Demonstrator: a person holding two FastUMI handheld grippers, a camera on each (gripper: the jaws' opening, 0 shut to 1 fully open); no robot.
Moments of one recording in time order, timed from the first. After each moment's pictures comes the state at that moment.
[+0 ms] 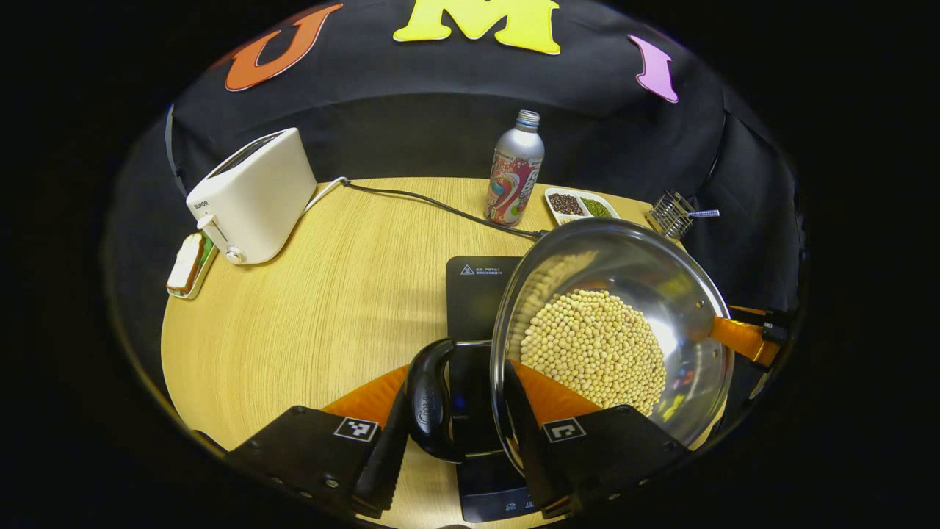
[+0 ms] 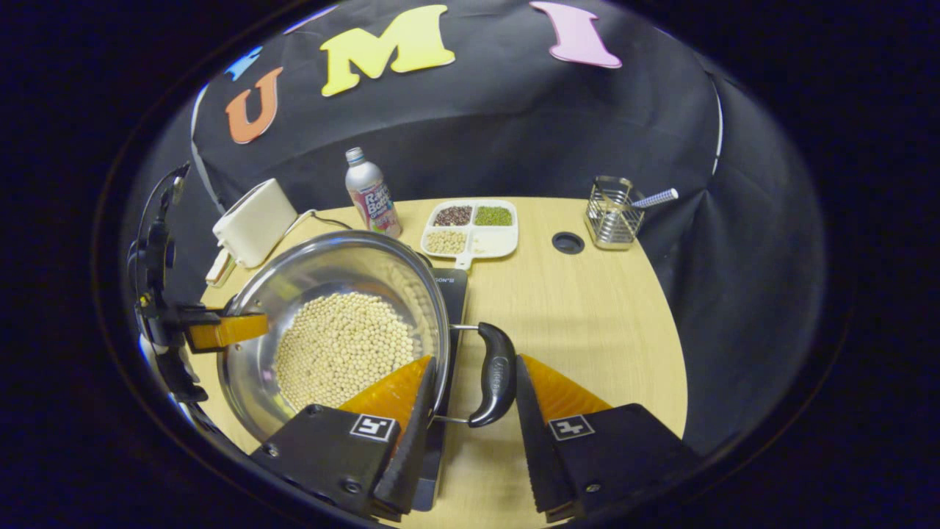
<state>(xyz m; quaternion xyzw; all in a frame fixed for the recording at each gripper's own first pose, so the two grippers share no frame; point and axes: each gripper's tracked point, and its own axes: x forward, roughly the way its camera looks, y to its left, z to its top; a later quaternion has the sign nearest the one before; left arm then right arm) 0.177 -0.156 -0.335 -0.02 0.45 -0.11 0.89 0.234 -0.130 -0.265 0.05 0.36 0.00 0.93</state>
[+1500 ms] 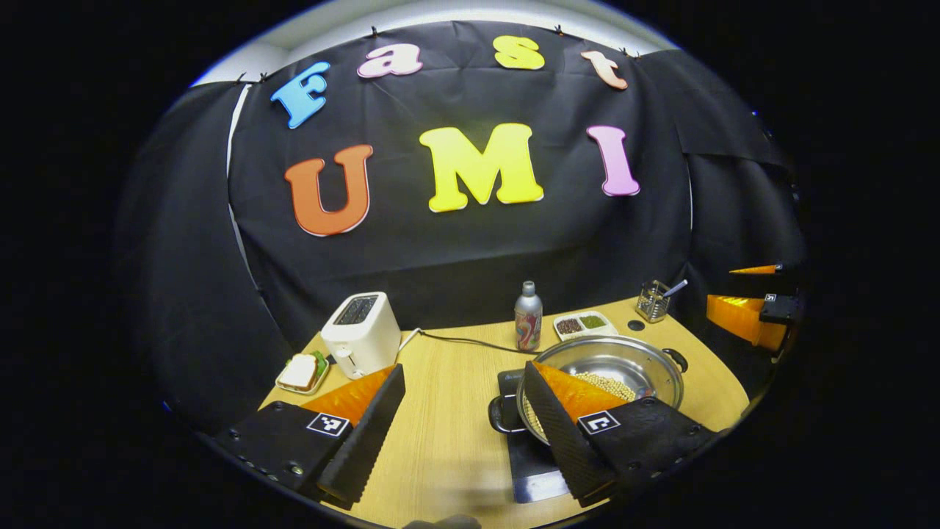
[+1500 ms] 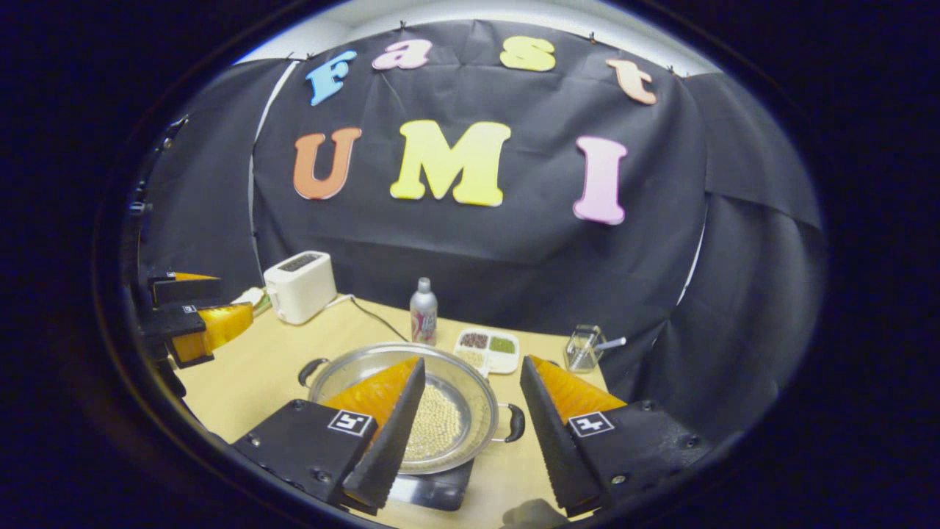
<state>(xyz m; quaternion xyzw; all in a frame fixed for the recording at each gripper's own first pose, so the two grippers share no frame) 0.109 -0.076 -0.099 0.05 0.16 -0.06 0.98 0.145 -0.056 -0.055 -0.04 0.11 0.00 0.99</state>
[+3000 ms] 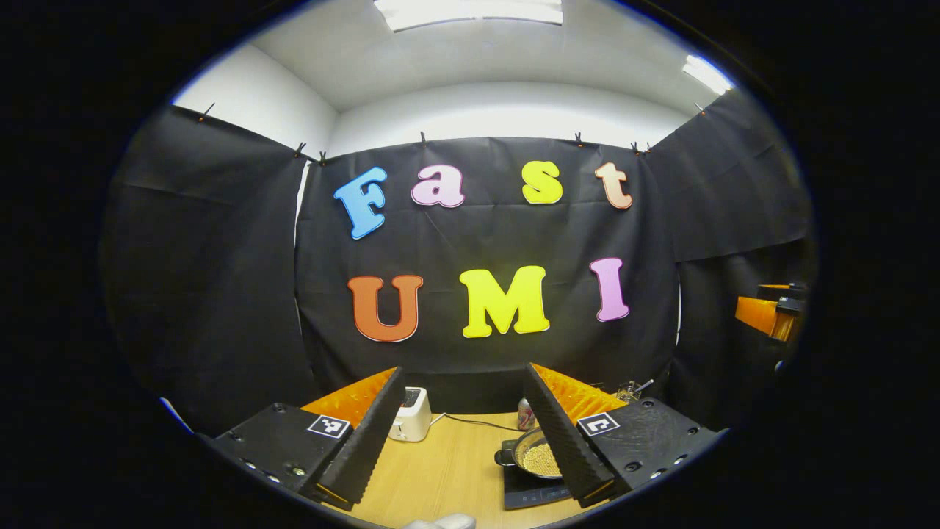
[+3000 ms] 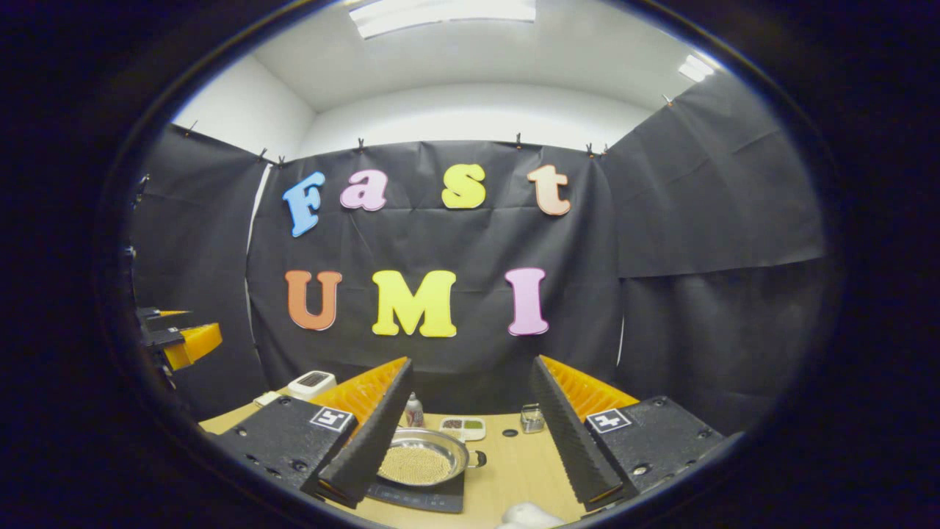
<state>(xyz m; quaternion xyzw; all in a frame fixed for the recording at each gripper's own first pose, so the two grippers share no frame) -0.039 -0.045 0.099 0.00 -0.03 -0.02 1.00 -0.070 -0.111 0.099 0.03 -0.09 -0.06 0.99</state>
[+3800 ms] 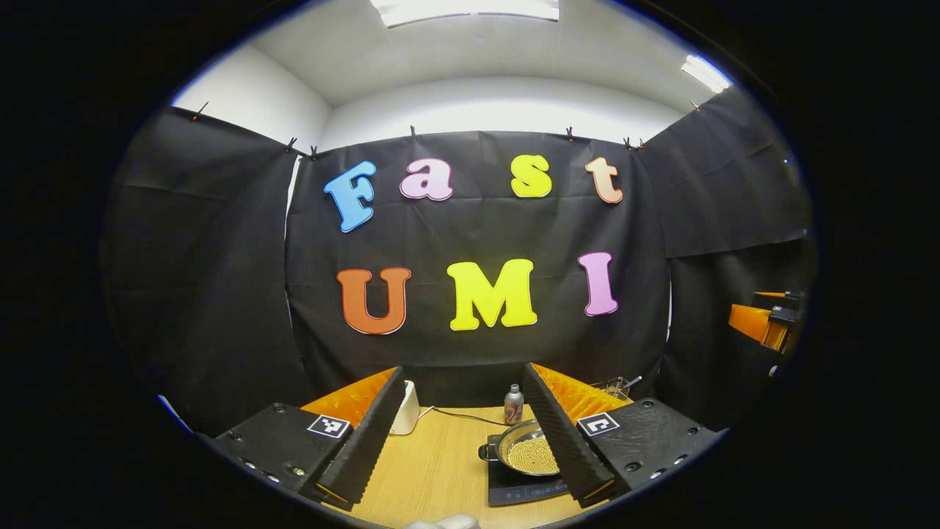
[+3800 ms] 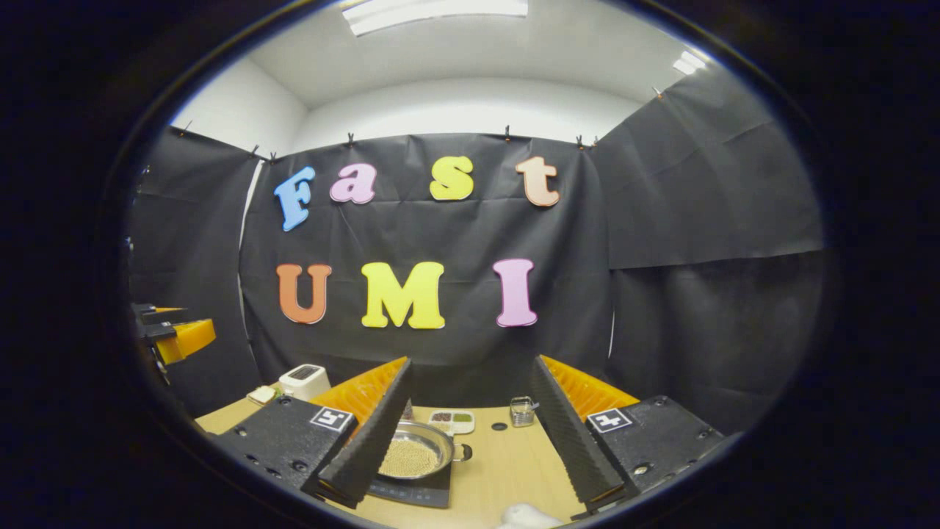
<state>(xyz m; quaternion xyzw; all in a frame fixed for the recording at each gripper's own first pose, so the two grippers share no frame) -0.041 -0.069 0.095 0.00 -0.02 -0.03 1.00 -0.068 -0.136 0.079 0.03 -0.08 -0.06 0.99</state>
